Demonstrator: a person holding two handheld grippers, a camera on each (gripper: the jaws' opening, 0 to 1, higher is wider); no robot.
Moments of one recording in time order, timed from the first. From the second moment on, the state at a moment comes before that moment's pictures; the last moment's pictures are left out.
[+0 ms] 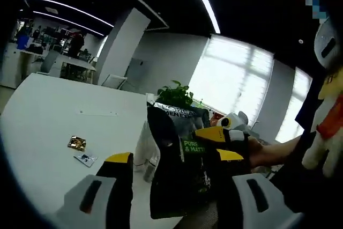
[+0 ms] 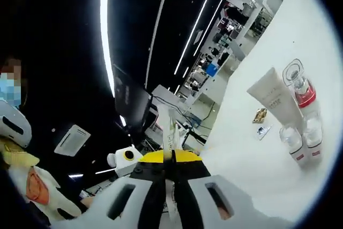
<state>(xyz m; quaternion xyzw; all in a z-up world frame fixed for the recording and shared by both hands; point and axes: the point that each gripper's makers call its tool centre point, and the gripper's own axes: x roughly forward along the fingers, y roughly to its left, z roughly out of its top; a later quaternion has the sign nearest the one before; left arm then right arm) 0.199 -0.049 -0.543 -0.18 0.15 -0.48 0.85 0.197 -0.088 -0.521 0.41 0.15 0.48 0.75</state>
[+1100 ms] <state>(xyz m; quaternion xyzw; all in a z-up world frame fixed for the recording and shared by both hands) 0.197 -0.049 -0.501 -0.44 0.11 -0.47 0.76 0.200 -0.092 -0.526 0.44 0.15 0.47 0.75</state>
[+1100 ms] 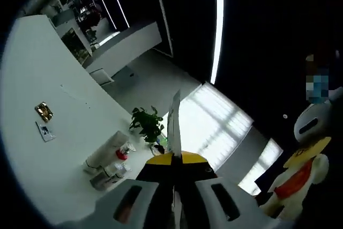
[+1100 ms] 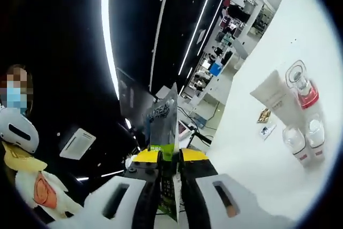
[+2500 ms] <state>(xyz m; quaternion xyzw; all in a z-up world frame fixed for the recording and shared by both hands) 0.182 -0.053 -0.543 -0.43 0.17 -0.45 0.77 0.210 -0.105 -0.553 0.45 0.18 0.39 0.78</state>
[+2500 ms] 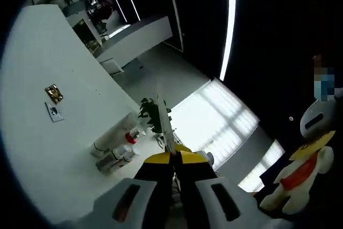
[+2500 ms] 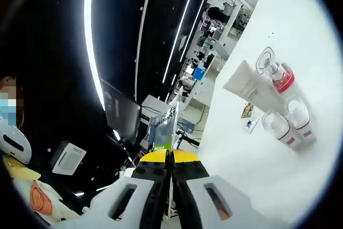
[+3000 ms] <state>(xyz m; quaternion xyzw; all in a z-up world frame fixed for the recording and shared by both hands) 0.195 -0.046 -0.558 -0.48 0.18 -0.40 0.76 0.206 -0.099 -0.559 0.34 0.16 0.42 0.83</state>
